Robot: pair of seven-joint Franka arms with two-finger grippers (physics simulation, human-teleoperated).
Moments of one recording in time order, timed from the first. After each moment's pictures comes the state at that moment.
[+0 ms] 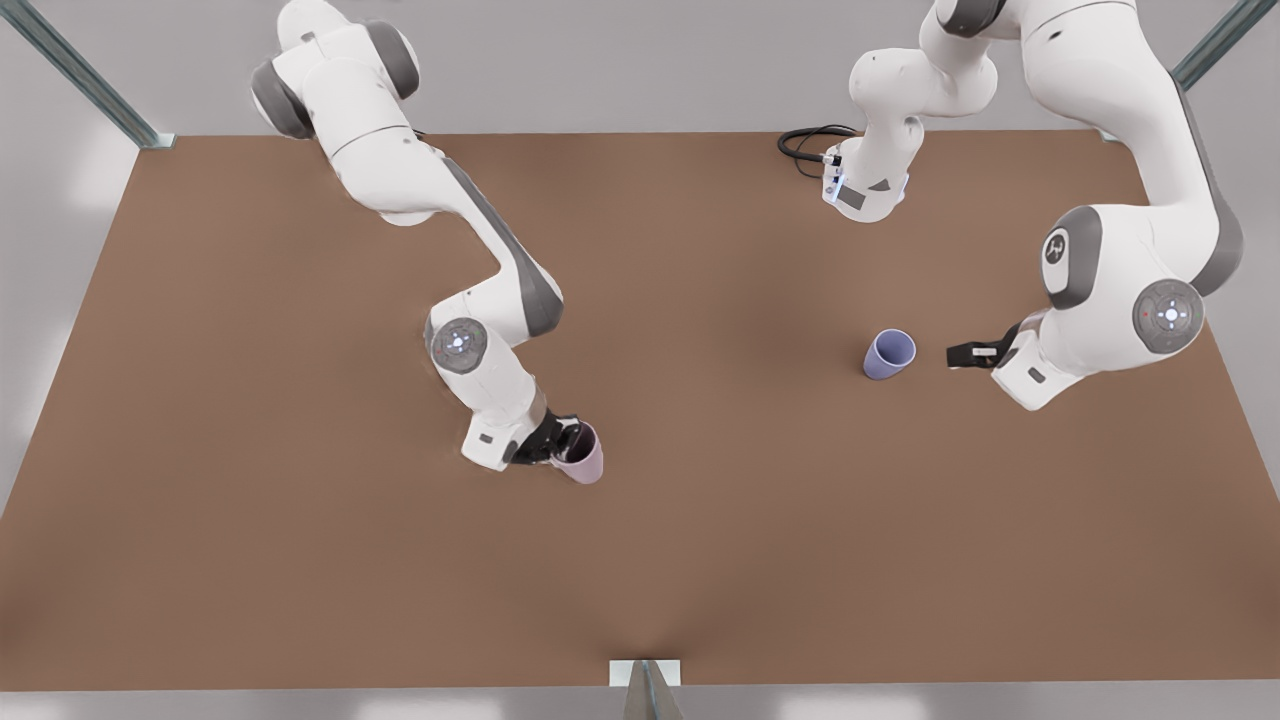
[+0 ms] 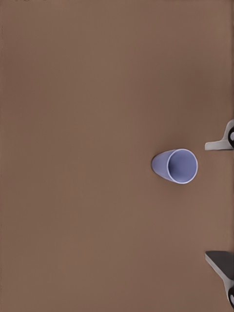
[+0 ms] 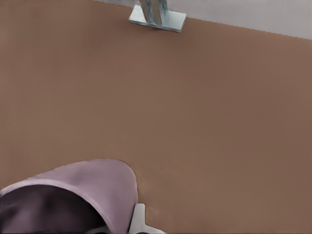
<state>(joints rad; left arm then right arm) -0.10 0.21 0.08 -1.60 -0.03 1.54 -0.02 0.54 0.67 0.04 -1.32 0.13 2.28 0.13</state>
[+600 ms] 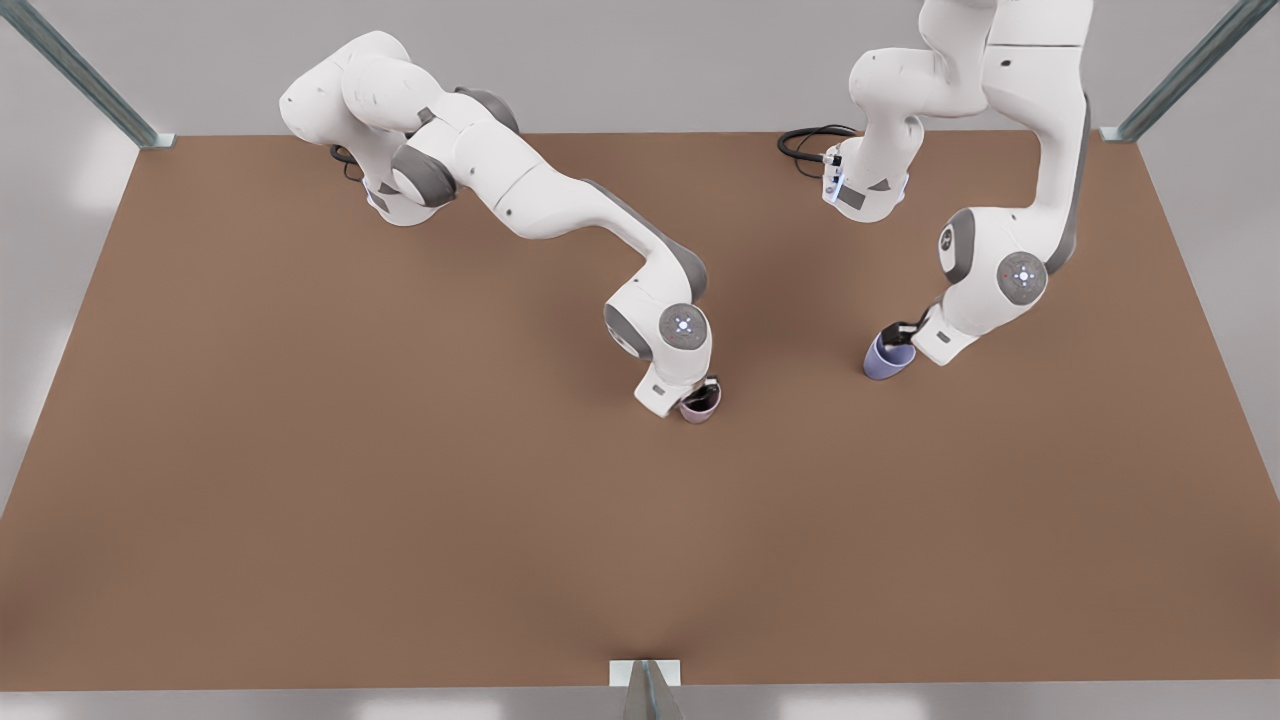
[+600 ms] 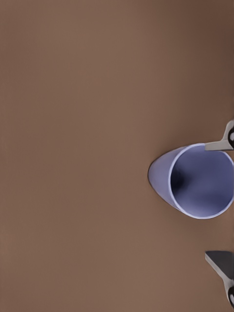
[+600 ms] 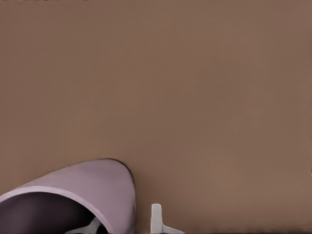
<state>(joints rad) -0.12 -0.01 0.08 -2.47 -0.06 2.32 -0.01 0.86 1.09 -0.02 -0.90 0.06 2.01 0.78</state>
